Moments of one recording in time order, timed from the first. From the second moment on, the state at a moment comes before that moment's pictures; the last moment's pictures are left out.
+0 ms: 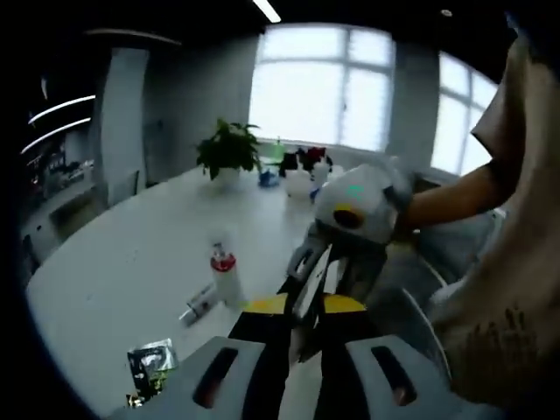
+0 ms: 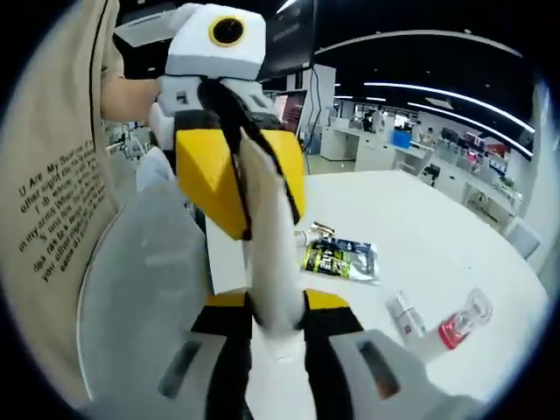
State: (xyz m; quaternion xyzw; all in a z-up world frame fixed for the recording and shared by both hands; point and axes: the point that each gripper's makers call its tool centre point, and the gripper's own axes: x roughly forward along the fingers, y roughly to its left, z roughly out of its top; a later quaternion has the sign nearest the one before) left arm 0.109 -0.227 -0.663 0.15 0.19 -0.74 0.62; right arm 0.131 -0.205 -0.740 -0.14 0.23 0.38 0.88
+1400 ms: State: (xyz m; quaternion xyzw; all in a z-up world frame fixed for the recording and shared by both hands) left arm 0.124 -0.243 -0.746 0.22 0.24 -0.76 0.56; right arm 0.128 -0.219 -0.809 -0.04 0.28 0.33 0.90
